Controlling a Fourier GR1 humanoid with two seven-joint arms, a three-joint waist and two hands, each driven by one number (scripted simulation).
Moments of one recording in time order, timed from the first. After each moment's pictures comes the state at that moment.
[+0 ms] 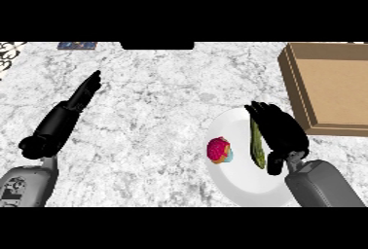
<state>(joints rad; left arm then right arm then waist) -0.22 0.30 -0.02 -1.55 -0.07 -0.19 -0.06 -0.30 -0.34 0.37 -1.54 1.02 0.47 0.37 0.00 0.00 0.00</state>
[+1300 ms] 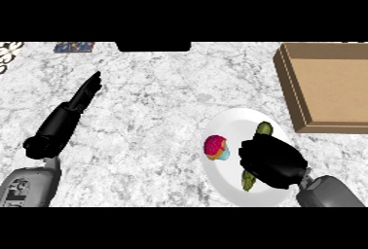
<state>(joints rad) -0.21 0.25 0.02 -1.55 -0.13 -0.21 -0.06 -0.22 -0.47 0.49 -1.54 1.05 0.21 -0.43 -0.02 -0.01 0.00</state>
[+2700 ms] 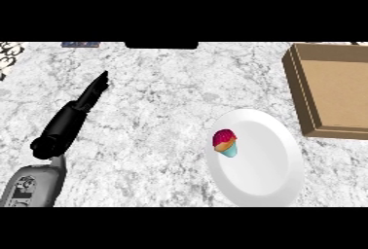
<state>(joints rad) -0.23 0.23 0.00 -1.55 -0.14 -0.23 -0.06 -0.27 -0.95 -0.24 -1.49 0.05 0.40 -0.59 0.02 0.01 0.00</state>
